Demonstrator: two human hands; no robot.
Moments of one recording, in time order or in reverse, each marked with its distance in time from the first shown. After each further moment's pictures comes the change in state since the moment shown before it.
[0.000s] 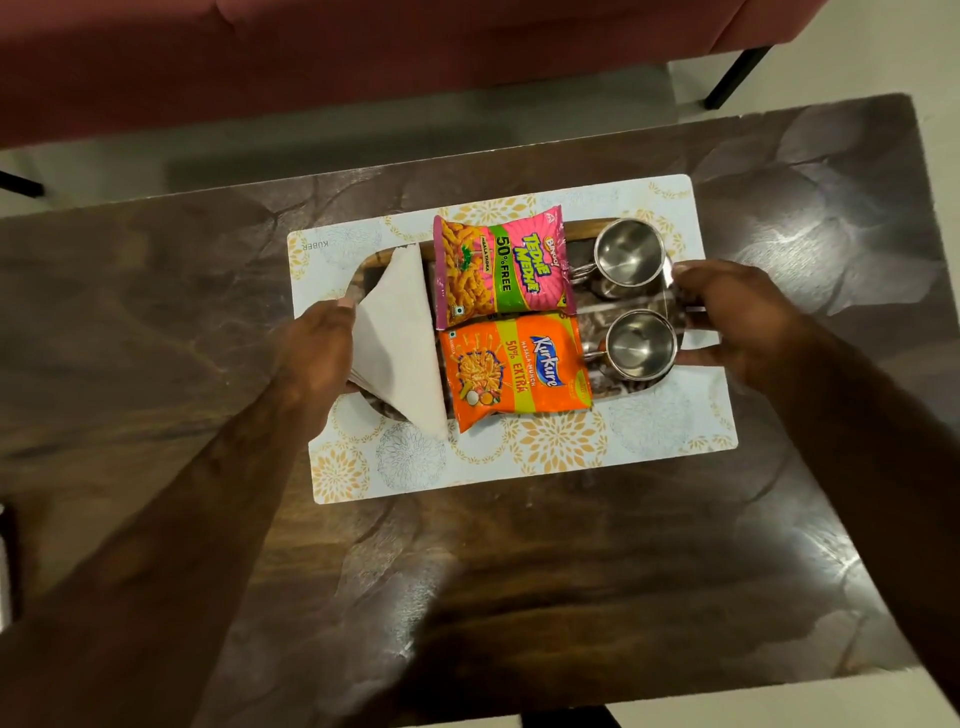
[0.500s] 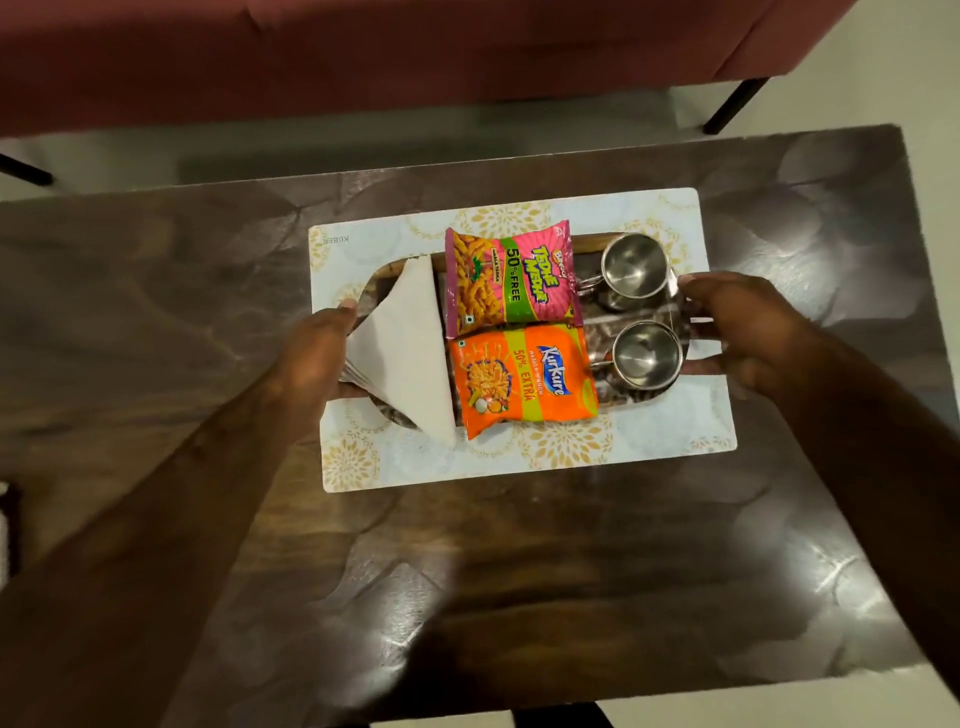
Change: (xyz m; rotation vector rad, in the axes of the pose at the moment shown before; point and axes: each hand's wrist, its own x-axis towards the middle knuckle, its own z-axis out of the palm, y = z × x) left_hand -0.021 0.000 -0.020 -0.128 -0.167 -0.097; right_hand -0.015 -0.006 0.000 -0.047 -0.008 -0.002
